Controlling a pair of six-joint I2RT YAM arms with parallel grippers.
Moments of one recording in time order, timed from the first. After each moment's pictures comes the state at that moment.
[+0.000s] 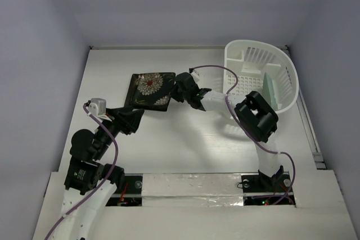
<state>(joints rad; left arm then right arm) -0.30 0.26 0.61 -0.29 0.21 -0.47 0.77 2.06 1.41 0.09 0.21 1.17</state>
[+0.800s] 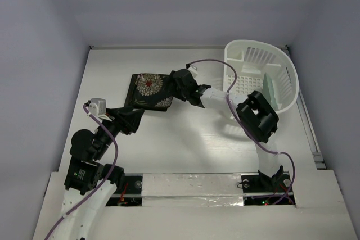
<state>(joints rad) -0.30 0.26 0.61 -0.29 0.21 -0.47 0.77 2.06 1.46 0.04 0.23 1.04</state>
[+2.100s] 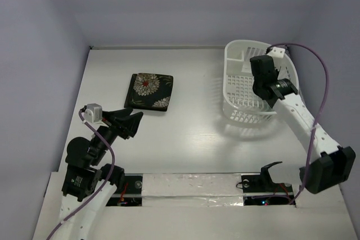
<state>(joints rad) -0.33 0.19 0.61 -0.29 0.22 -0.47 0.34 1.23 1.24 -0.65 0.74 0.36</state>
